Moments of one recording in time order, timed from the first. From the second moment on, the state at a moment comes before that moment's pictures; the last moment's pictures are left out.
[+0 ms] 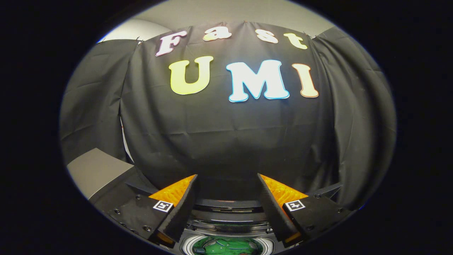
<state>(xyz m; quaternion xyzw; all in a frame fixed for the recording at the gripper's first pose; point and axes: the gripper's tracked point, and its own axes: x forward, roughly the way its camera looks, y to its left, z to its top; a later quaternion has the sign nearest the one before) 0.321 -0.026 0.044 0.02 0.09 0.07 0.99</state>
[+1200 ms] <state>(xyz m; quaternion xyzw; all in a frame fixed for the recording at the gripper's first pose) 0.257 -0.026 0.027 0.01 0.08 0.07 0.99</state>
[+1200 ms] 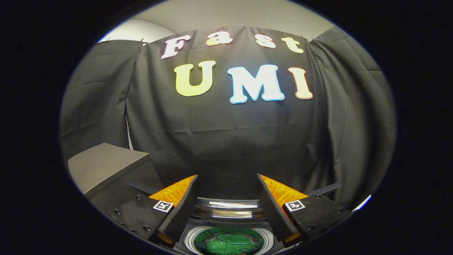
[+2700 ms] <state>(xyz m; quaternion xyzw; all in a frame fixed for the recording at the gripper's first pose) 0.131 -0.014 0.001 0.03 0.11 0.03 0.99</state>
